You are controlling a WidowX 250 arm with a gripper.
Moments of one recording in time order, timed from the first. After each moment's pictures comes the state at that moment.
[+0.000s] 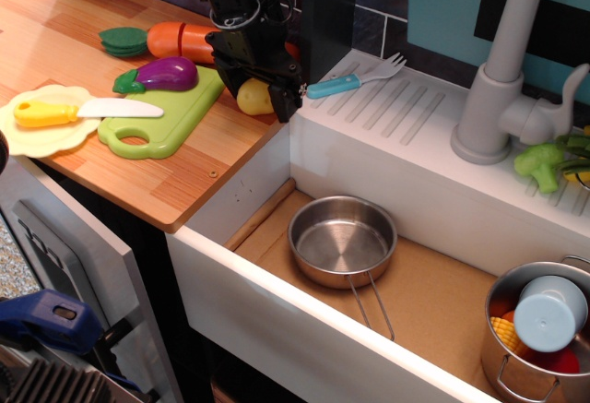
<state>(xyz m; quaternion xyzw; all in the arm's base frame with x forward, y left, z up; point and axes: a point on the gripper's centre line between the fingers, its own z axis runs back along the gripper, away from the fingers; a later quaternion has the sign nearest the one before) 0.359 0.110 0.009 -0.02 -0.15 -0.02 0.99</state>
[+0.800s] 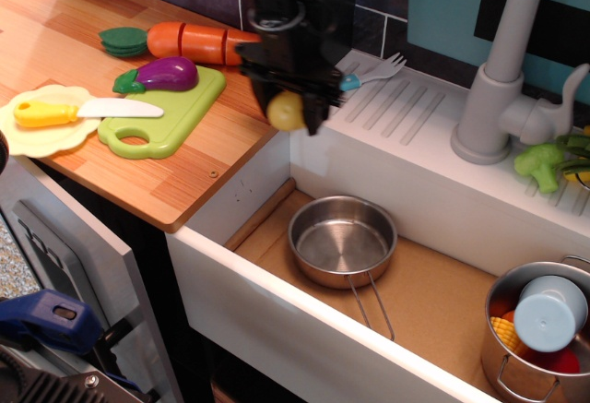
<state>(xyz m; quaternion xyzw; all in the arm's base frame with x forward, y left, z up) 0.349 0.056 0.015 -0.03 -0.09 0.04 0.99</state>
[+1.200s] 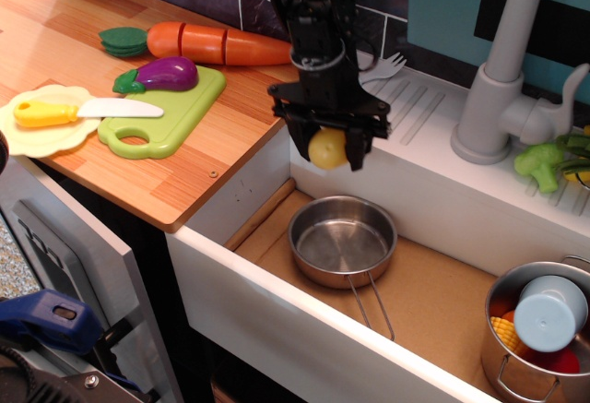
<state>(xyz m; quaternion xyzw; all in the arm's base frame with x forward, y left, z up) 0.338 0.015 0.002 -0.06 -0.10 0.09 0.99</state>
